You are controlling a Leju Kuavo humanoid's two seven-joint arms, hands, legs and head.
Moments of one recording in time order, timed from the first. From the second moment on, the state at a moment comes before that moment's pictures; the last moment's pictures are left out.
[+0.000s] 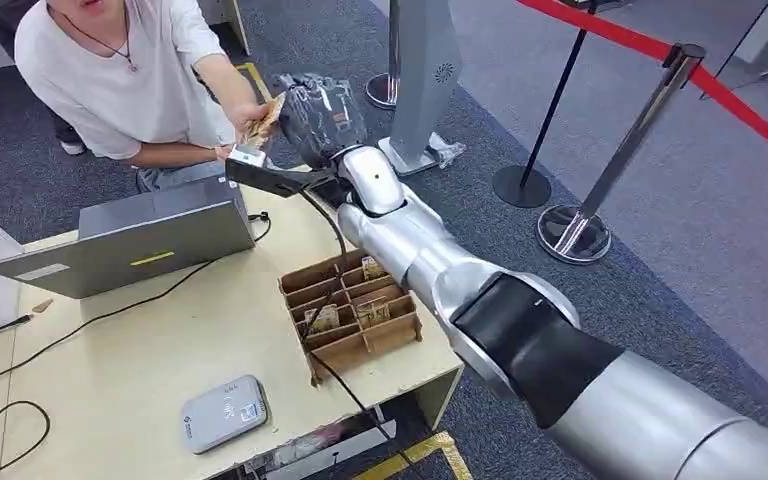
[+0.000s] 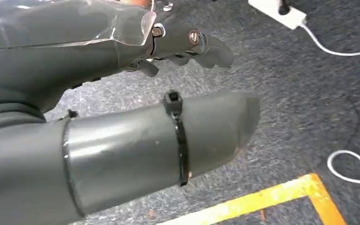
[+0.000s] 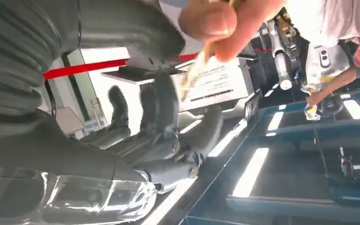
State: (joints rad) left arm -0.09 -0.14 0.47 -0.21 -1.01 0.45 0.03; right arm -1.01 0.00 0.40 -0.56 1.08 -0.58 -0.09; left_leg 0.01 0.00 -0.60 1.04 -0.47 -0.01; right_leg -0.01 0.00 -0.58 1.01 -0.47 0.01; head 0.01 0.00
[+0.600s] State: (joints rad) left arm -0.09 -0.13 0.50 -0.21 -0.97 0.47 0.08; right arm -1.03 0.07 0.40 -0.50 1.09 -0.59 -0.10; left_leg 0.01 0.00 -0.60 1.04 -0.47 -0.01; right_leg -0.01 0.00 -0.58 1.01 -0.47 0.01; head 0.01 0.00
